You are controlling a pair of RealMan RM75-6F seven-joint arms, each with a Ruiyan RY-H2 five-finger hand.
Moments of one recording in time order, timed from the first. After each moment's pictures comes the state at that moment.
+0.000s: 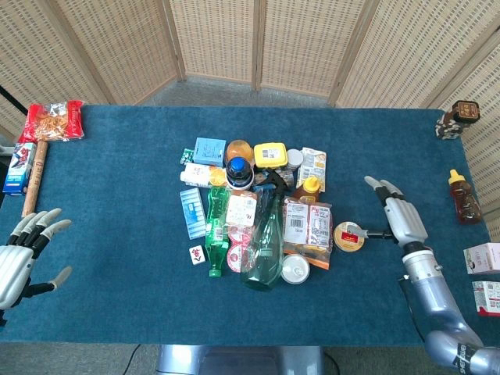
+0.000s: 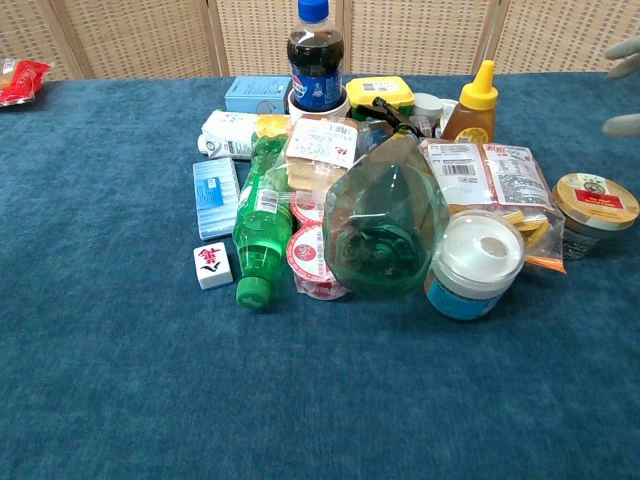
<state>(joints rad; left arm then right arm) -0.14 -0.89 0.01 -1.86 1.61 1.43 -0.16 0.46 -1.21 0.26 -1.62 -1.13 0.99 0.13</state>
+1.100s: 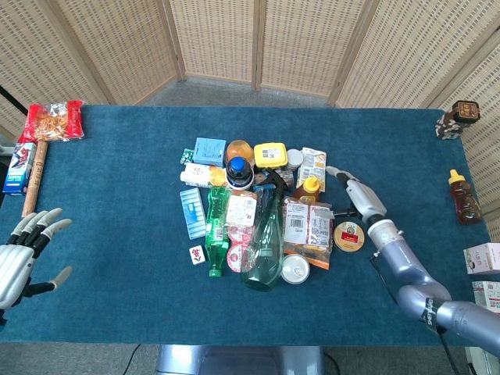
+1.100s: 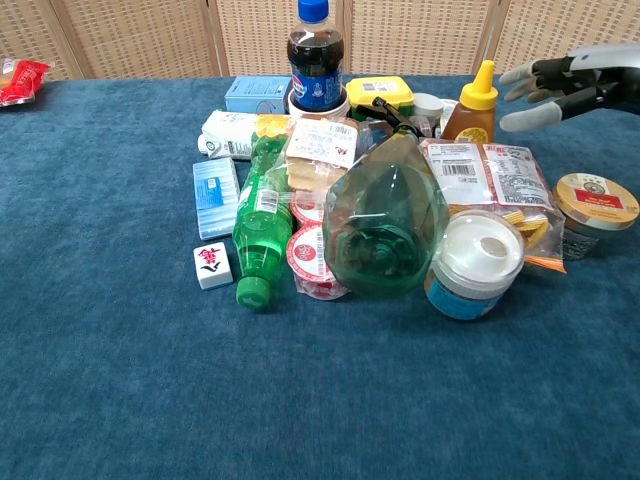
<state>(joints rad) -0.14 -0.88 0.01 -1.88 1.61 1.43 -0.15 0.69 -1.32 0.32 -1.41 -1.02 0.67 0.29</state>
